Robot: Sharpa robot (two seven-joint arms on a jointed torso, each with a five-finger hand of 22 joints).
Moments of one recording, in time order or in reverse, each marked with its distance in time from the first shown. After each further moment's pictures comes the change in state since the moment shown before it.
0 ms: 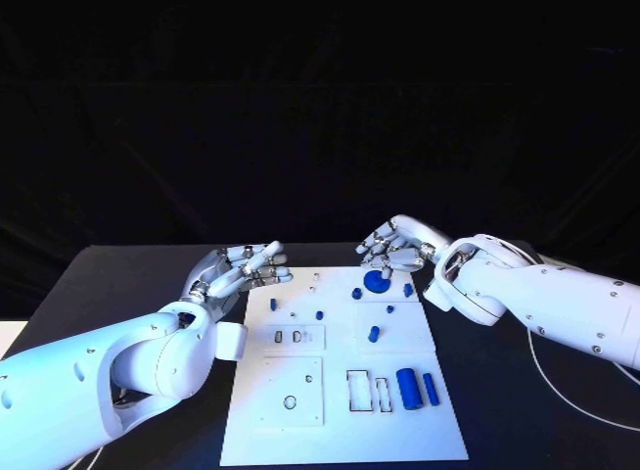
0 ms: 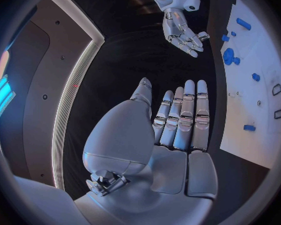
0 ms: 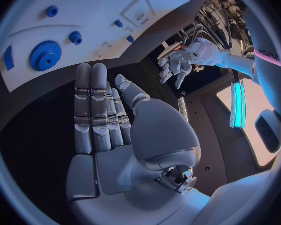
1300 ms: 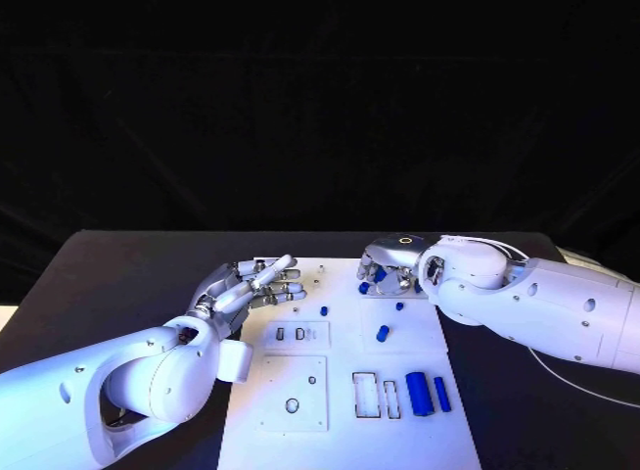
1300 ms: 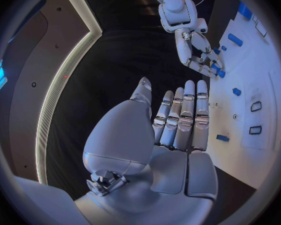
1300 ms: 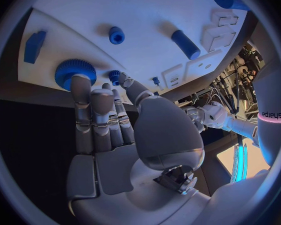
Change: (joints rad) left arm 0.003 -0.013 0.003 0.082 0.025 0.019 -0.049; left_hand 0.000 0.000 -0.016 -0.005 0.000 -0.002 0.009 -0.014 0.000 -0.004 0.004 -0.017 0.000 -0.004 0.004 -0.012 0.007 0.000 0.003 0.004 -0.006 -0.008; right arm 0.026 0.040 0.002 0.016 -0.564 0.229 -0.190; right_hand -0.024 -0.045 0.074 0.050 -0.016 0.016 -0.016 -0.003 0.001 -0.077 0.005 -0.014 -0.004 0.005 0.002 0.584 0.505 0.000 -0.020 0.007 0.423 0.365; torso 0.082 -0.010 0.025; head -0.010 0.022
